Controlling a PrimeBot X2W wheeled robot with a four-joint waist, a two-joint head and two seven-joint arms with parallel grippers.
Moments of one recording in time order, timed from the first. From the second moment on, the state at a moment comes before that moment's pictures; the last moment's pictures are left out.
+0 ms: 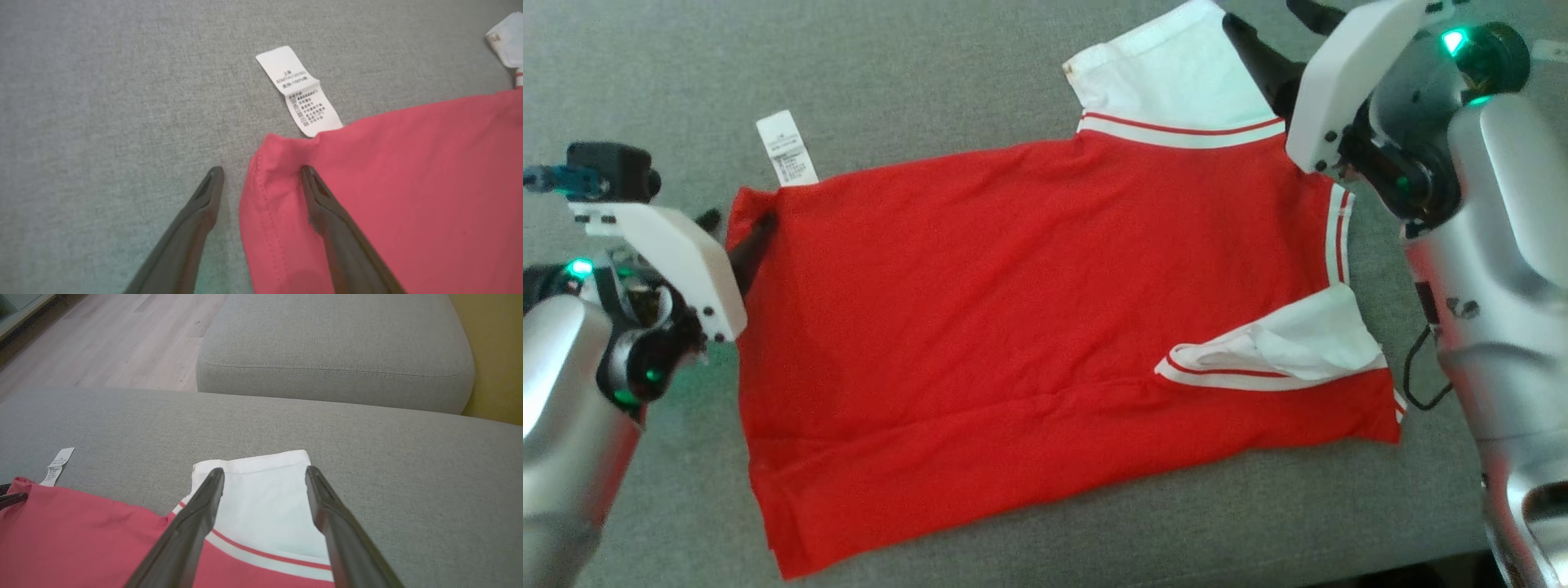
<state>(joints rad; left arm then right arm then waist) -0.64 0.55 -0.52 0.37 -0.88 0.01 0.58 -0.87 -0.20 0.33 0.43 0.46 0.12 0.60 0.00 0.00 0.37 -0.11</state>
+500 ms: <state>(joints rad) -0.72 0.53 -0.56 0.37 -0.87 0.01 0.65 -0.96 -0.22 0.37 0.60 0.50 0.12 0.55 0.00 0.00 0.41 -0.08</state>
